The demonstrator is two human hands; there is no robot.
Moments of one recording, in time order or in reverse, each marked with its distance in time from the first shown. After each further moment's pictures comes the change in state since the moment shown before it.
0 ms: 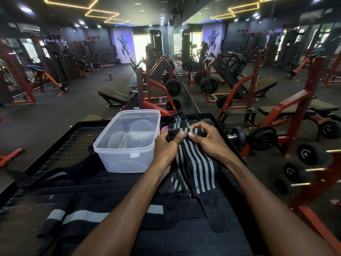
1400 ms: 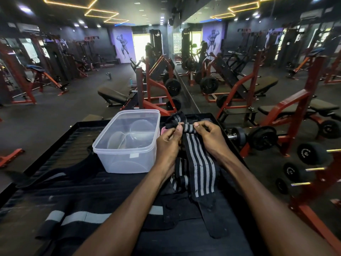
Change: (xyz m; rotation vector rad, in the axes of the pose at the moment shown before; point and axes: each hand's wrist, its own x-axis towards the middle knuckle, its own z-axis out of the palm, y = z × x) left_hand -0.005 0.002 0.007 -0.153 -0.071 -0.012; right_hand 0.003 -0.005 0.005 0.163 0.160 0.071
